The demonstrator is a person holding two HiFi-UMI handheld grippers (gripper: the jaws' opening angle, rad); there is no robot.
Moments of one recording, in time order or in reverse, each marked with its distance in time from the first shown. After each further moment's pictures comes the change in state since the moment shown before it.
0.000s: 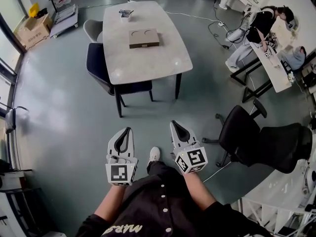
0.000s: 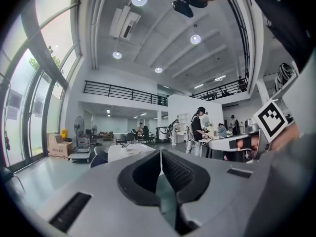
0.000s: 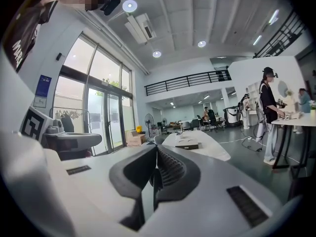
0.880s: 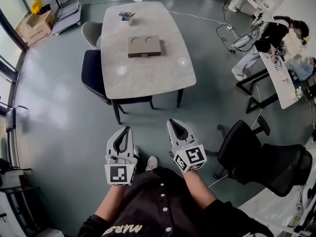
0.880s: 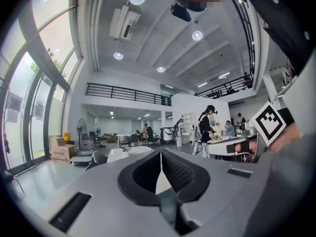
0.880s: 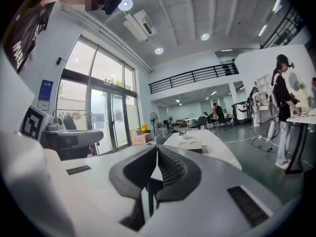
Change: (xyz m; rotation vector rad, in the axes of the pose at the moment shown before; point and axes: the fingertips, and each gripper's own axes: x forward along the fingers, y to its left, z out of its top) left arm 0.134 0.016 0.022 0.011 0.016 0.077; right arm 0.113 -0.089 0.019 0.011 0.024 0.098
